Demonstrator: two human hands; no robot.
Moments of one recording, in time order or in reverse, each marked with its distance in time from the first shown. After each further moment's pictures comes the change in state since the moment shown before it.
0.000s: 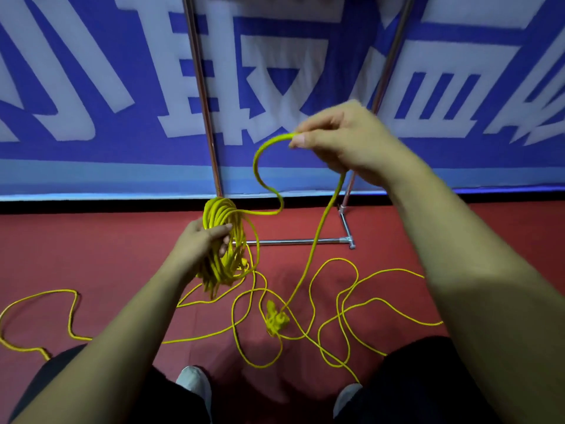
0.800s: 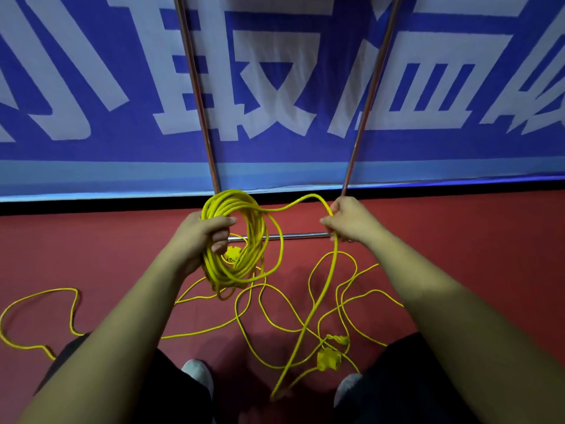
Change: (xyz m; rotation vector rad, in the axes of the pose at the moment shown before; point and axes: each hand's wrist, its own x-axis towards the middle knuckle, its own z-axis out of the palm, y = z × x) left_hand -0.012 0.011 0.012 -0.254 -0.153 -0.025; right_hand -0.037 0.163 0.029 -0.412 0.098 0.591
